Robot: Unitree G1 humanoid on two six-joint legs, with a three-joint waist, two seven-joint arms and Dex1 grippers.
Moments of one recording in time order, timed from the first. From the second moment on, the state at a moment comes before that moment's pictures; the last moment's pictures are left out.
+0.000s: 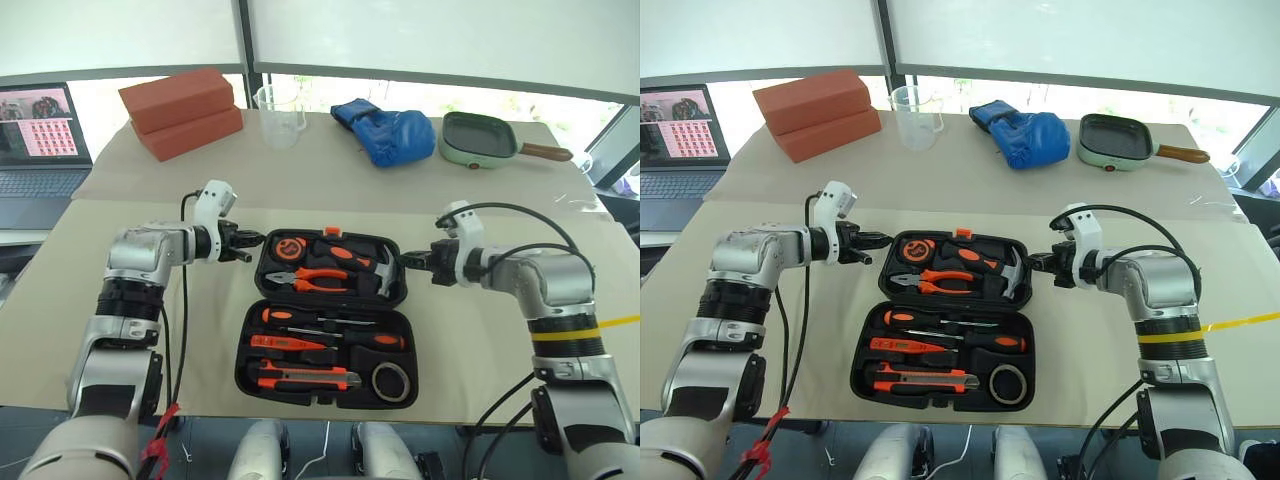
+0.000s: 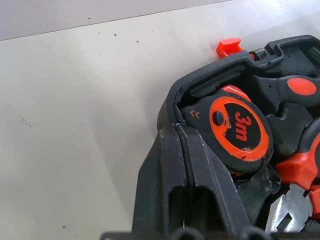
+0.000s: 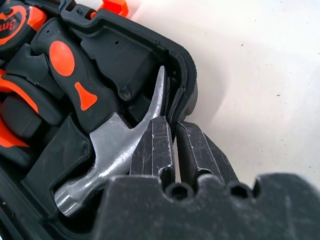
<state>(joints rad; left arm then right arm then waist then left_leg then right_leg) -0.82 0.55 -0.01 0.43 -0.31 0.90 -0.85 -0.65 -0.57 -0.02 0.11 0.42 1.08 0.68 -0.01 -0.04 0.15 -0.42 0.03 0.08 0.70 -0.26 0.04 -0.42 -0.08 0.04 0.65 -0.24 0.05</state>
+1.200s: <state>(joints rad) -0.79 0.59 0.03 0.30 -0.33 1.09 -0.75 -0.64 -0.53 -0.05 0.05 0.42 1.09 0.65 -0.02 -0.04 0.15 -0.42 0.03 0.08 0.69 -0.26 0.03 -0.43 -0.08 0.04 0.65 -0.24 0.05</state>
